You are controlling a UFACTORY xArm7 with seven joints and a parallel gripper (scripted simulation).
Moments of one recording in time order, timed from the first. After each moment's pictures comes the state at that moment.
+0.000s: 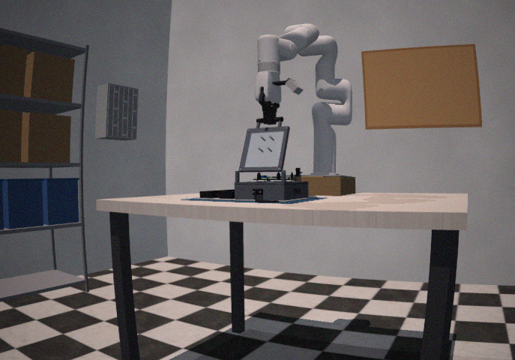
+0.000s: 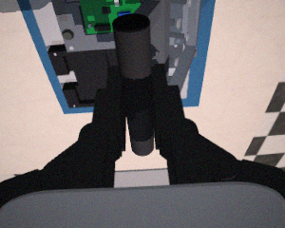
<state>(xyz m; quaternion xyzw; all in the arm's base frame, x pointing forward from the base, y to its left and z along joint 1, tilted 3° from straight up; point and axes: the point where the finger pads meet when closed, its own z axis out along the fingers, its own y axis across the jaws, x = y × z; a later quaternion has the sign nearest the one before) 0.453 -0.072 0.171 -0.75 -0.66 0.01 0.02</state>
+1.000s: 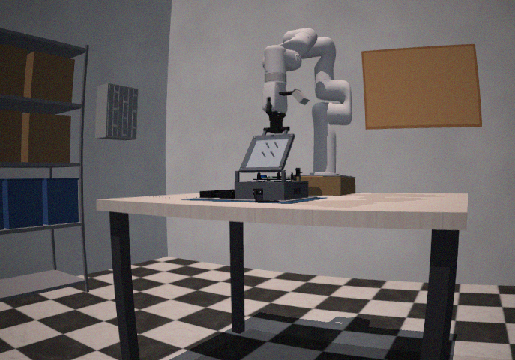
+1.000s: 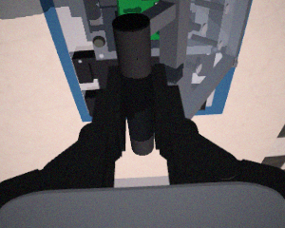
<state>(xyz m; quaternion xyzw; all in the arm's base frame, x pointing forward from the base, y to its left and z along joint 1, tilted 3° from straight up) 0.406 -0.066 0.146 -0.75 -0.66 0.01 0.02</state>
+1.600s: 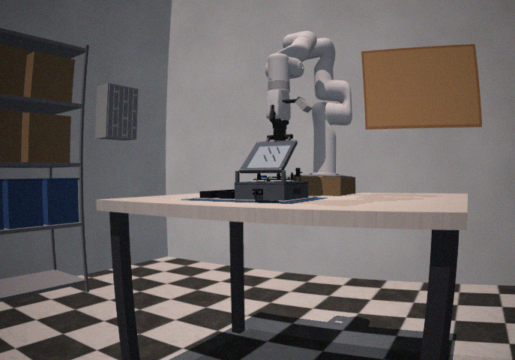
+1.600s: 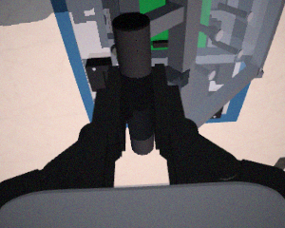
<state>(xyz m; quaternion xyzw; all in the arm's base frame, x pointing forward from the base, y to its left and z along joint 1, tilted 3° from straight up) 0.380 -0.063 0.124 -0.75 -0.66 0.01 0.02</state>
